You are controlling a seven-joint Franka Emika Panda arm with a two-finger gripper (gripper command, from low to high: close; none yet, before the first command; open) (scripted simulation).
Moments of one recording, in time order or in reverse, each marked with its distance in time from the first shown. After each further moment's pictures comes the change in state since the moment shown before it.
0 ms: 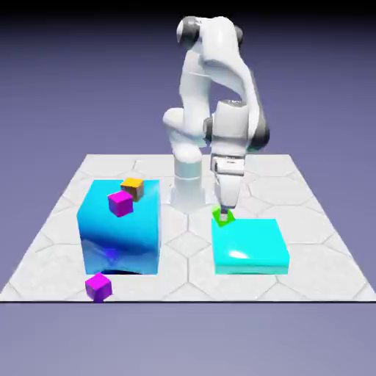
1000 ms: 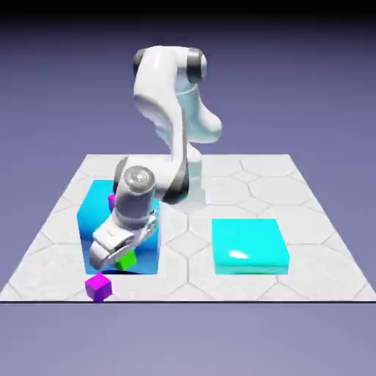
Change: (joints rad) arm 0.675 0.649 -1.087 0.526 -0.507 -0.506 0.554
